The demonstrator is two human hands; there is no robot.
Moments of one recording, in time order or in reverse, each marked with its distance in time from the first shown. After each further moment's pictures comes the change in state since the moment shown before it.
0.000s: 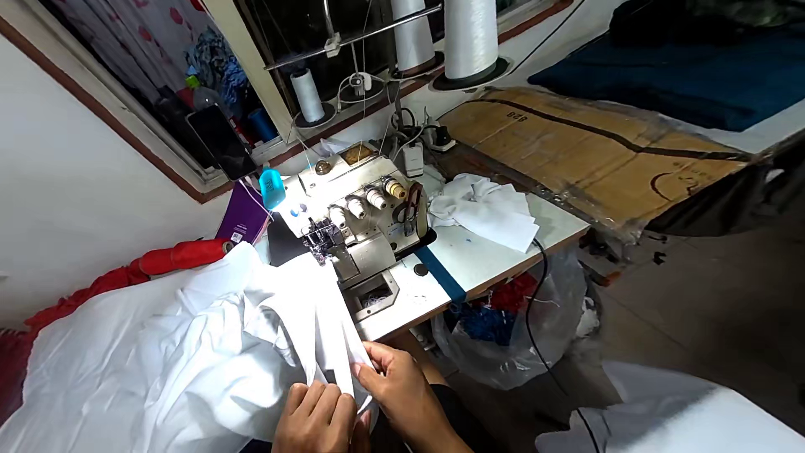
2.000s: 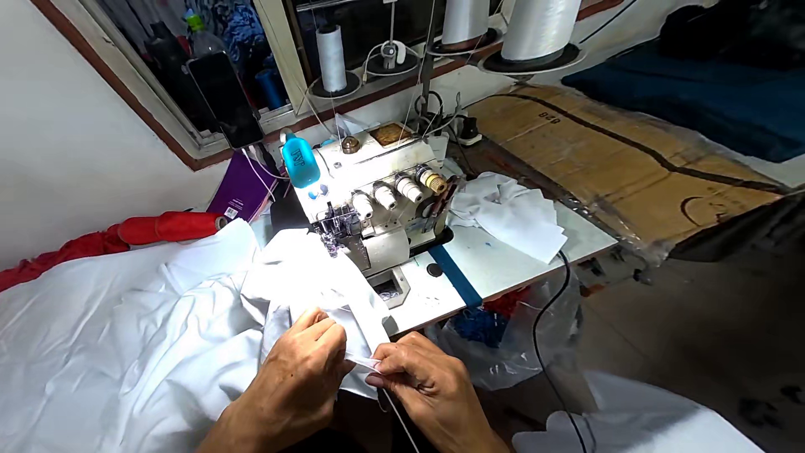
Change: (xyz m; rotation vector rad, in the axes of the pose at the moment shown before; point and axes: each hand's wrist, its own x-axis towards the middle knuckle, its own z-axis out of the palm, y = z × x) left_hand 0.050 -0.081 0.016 -0.460 -0.049 0.157; right_hand 0.011 0.015 -0.025 -0.345 0.165 -0.824
